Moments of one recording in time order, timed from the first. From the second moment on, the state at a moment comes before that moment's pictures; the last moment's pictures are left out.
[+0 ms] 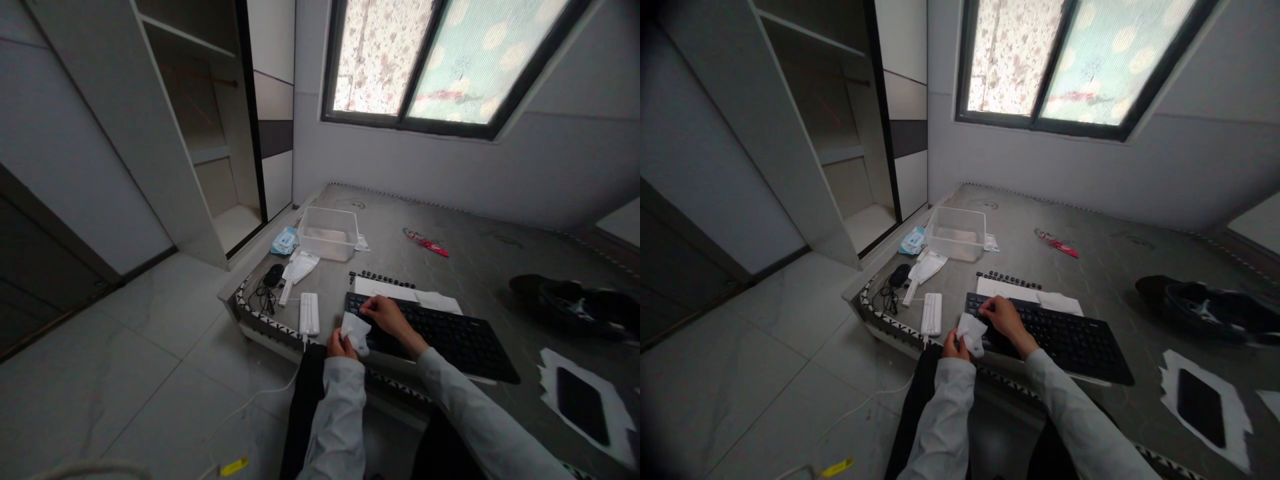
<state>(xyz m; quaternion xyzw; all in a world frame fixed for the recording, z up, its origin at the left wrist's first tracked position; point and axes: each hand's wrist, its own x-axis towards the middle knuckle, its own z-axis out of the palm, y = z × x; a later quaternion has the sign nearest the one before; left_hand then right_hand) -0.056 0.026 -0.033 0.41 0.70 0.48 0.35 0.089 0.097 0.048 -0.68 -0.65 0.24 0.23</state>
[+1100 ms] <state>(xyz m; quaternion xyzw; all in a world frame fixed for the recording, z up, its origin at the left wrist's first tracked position) -0.059 0.030 -0.035 0.40 0.68 0.52 0.34 0.078 0.089 0.064 -0.69 -0.68 0.18 0.17</state>
